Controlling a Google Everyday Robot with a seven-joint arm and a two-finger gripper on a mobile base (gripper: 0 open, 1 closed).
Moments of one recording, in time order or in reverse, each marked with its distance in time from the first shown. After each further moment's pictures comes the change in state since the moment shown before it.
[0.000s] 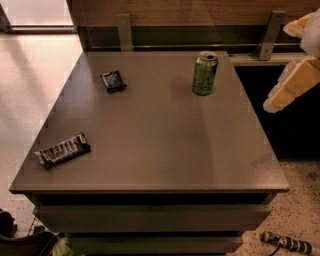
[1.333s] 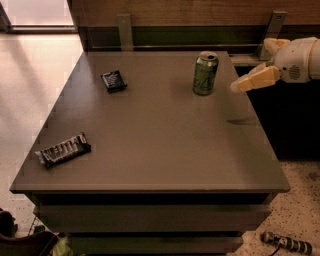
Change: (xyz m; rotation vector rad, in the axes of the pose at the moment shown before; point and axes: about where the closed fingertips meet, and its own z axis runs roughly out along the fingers) arm 0.002 -0.087 0.111 0.071 -0.561 0.276
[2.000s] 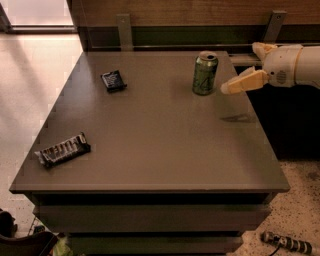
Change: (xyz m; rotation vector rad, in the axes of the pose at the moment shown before) arm 0.001 0.005 0.023 -0.030 -0.078 0.020
